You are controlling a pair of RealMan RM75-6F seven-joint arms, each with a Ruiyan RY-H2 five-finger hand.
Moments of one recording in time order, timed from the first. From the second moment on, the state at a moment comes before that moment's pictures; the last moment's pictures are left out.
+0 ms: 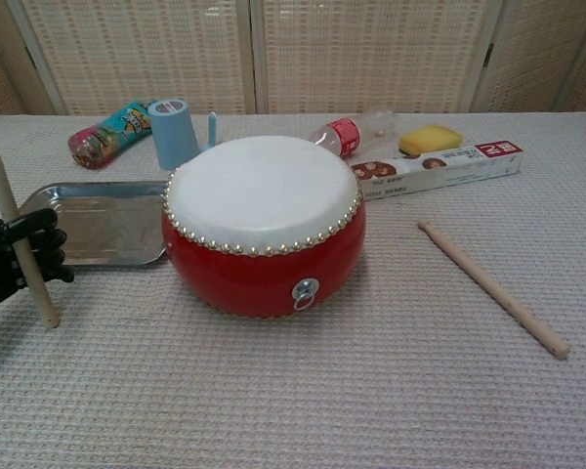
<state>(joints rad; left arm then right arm) -0.32 -1.56 -0.16 -1.34 1.44 1.00 -1.42 0.02 -0.99 0.08 -1.69 -1.49 1.53 0.12</state>
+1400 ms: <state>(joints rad) -0.35 -1.59 -0.02 -1.16 1.55 1.10 -1.63 0.01 -0.98 0.08 -1.72 -1.49 1.54 0.09</state>
